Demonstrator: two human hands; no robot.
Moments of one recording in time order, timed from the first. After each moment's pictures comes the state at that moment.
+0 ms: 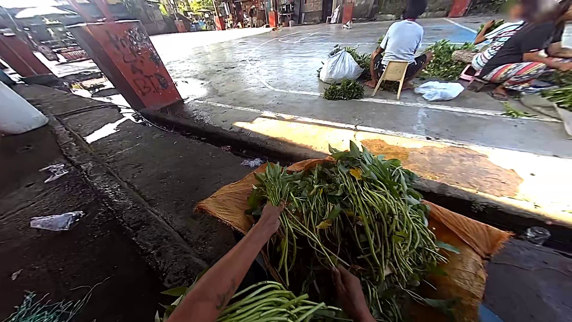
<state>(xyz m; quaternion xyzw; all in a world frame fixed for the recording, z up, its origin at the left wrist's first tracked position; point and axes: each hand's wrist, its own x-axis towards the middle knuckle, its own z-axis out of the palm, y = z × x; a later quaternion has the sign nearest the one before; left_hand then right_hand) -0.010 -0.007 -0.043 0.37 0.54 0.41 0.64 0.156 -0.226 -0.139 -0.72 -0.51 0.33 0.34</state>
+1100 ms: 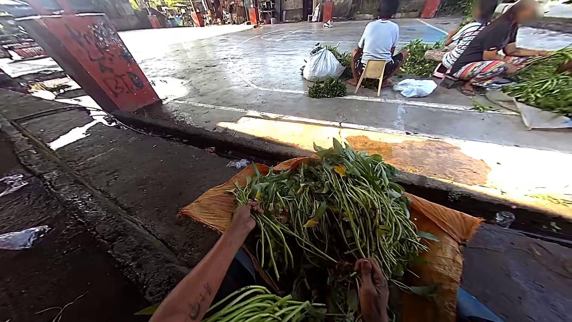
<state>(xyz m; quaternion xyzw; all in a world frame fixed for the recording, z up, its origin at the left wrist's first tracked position) -0.039 0.013 -0.041 0.17 0.49 0.51 0.69 0.174 -0.255 -0.104 -0.63 -0.40 0.16 0.65</state>
